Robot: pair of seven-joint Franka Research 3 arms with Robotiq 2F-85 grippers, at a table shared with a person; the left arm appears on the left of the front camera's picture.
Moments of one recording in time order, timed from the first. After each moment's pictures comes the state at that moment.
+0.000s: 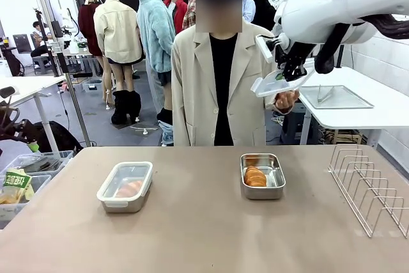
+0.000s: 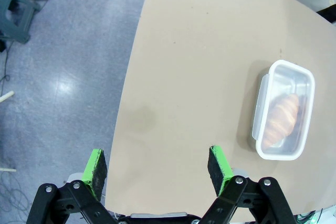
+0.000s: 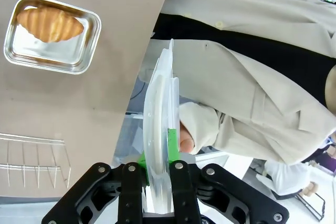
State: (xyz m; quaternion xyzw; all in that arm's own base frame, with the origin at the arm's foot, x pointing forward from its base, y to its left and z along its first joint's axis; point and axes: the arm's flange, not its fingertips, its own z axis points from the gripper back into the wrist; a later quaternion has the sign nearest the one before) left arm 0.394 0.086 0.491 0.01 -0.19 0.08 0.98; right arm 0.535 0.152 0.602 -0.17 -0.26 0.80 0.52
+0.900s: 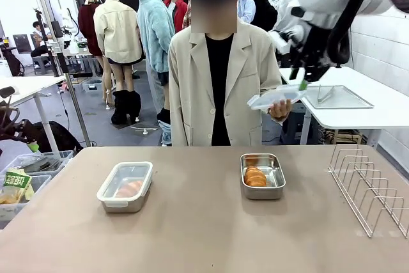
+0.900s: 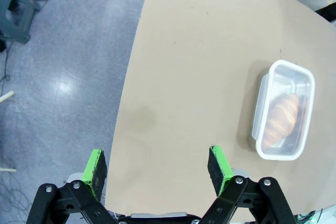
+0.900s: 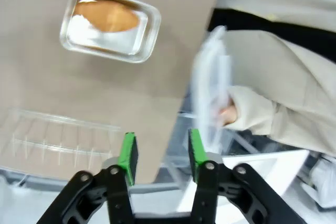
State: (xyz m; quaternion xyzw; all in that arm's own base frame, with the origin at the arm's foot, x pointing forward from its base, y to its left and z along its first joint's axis) left arm 0.394 0.086 0.491 0.01 -0.19 0.08 0.98; right arm 0.515 0.113 0.623 -0.08 -0.15 0.81 0.57
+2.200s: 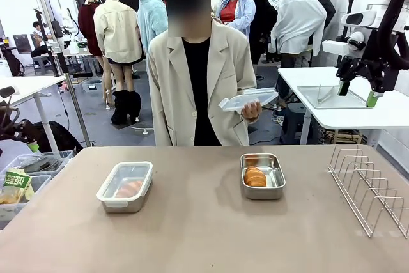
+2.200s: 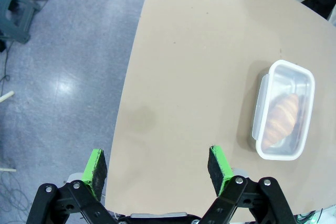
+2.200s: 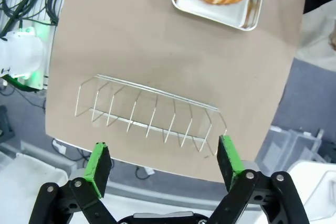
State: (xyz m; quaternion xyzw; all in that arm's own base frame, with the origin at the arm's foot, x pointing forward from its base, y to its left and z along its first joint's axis) left arm 0.394 0.086 0.491 0.01 -0.19 0.08 0.98; right arm 0.506 -0.008 0.591 0.08 -0.05 0.79 0.61
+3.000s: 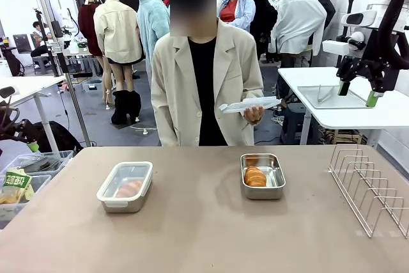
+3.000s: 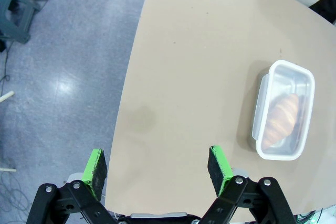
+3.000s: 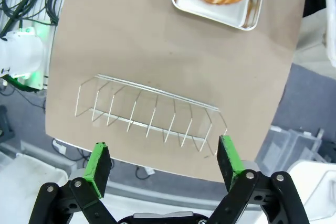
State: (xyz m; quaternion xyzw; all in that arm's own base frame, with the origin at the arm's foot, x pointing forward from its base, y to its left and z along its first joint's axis) left arm 0.394 0.086 0.491 0.01 -0.19 0.08 0.98; right arm 0.506 -0.008 0.591 0.08 -0.05 0.79 0.61
